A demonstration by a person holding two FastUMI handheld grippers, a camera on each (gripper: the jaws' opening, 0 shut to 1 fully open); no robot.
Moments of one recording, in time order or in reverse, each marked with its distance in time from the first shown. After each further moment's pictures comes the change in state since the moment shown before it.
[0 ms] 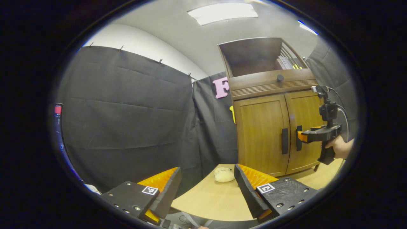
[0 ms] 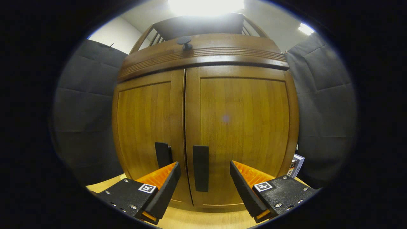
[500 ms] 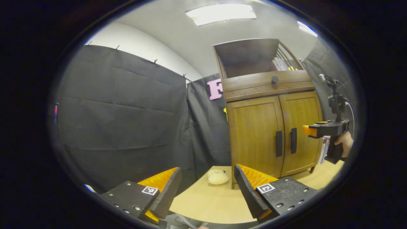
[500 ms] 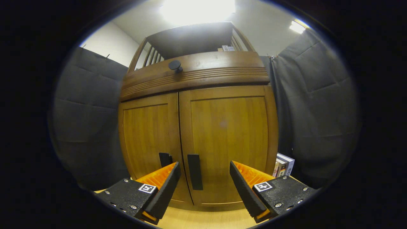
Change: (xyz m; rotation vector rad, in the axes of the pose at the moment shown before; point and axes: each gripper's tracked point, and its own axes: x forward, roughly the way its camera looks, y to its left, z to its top) left arm 0.005 -0.006 0.002 -0.005 -0.015 -0.058; right arm -0.058 -0.020 0.035 0.049 -0.082 0.002
